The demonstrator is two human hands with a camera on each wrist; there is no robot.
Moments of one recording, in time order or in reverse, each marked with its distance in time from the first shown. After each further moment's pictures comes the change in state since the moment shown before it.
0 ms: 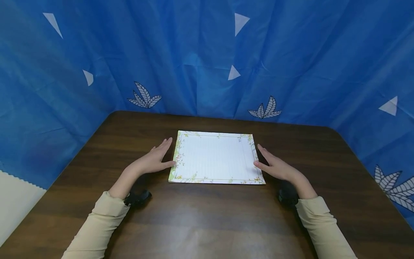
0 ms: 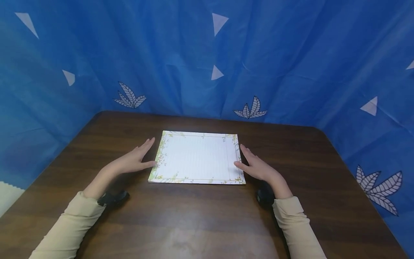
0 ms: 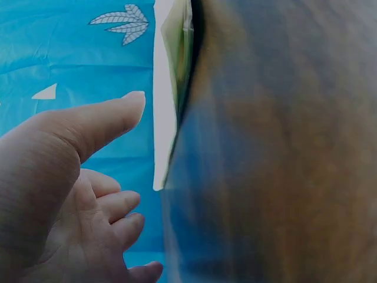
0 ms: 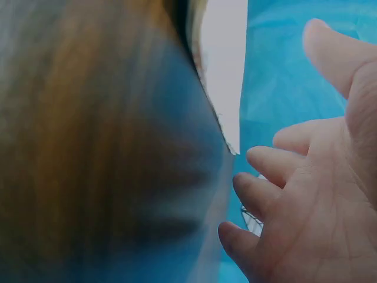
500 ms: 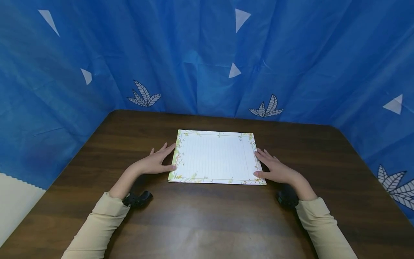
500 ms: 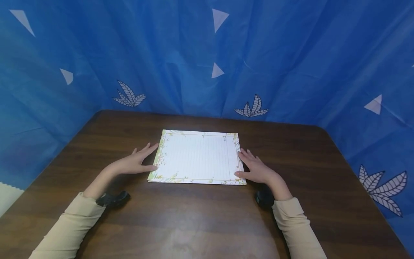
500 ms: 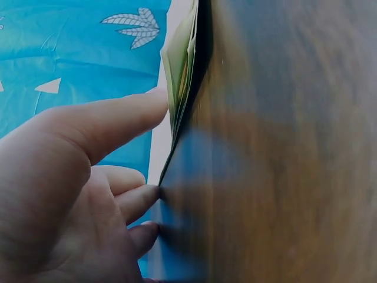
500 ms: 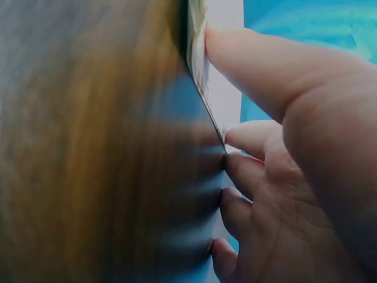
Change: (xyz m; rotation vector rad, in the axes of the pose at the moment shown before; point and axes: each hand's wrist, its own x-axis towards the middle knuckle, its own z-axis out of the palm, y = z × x) left_hand 0.002 -0.011 0.008 -0.042 -0.081 0.020; right_hand 0.001 0.010 0.010 -0.101 -0.049 -0.060
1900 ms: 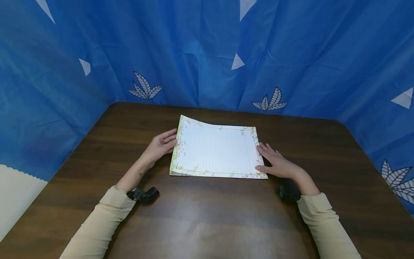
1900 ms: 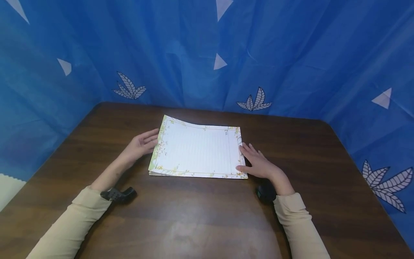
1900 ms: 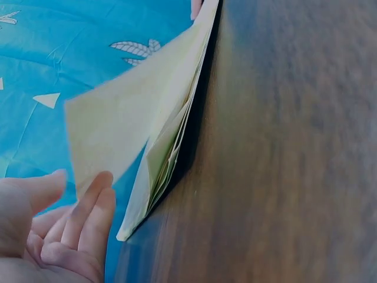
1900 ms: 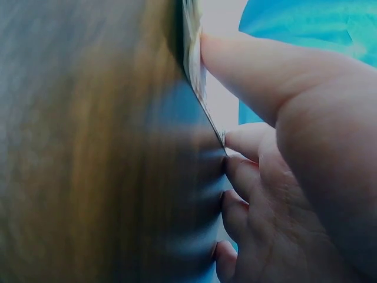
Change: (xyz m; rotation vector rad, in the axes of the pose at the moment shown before) left_hand 0.020 0.005 0.007 -0.856 0.319 -0.035; right_hand 0.001 -0.006 -0.003 0.021 -0.021 -0.001
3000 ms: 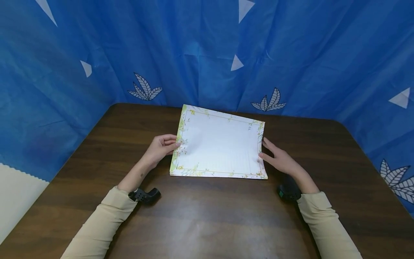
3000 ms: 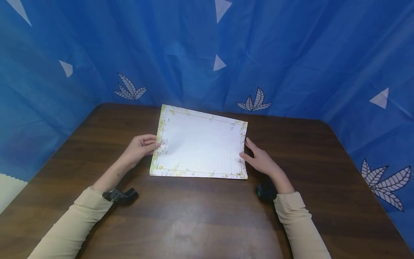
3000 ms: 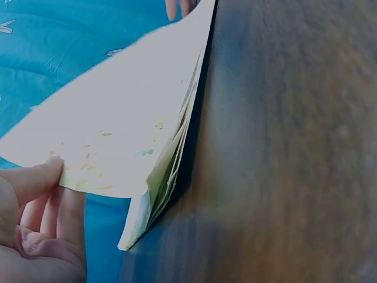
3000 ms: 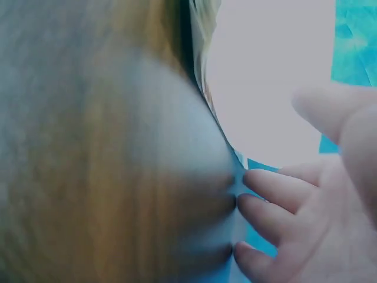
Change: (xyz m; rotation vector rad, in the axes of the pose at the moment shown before) left_hand -0.006 0.009 0.011 -0.020 0.064 0.030; right_hand 0.005 0.005 -0.004 0.160 0.175 0.108
